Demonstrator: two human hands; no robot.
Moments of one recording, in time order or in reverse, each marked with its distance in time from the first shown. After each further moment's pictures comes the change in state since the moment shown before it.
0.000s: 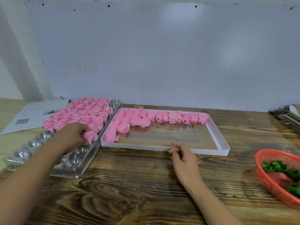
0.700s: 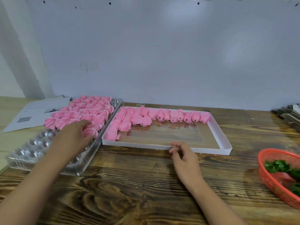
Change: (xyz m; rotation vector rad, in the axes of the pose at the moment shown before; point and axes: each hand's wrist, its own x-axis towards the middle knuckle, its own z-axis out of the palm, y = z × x) left_hand -0.039 0.020 0.006 0.014 0.291 0.043; right_hand 0.000 0.000 0.002 -0.018 -0.010 -0.021
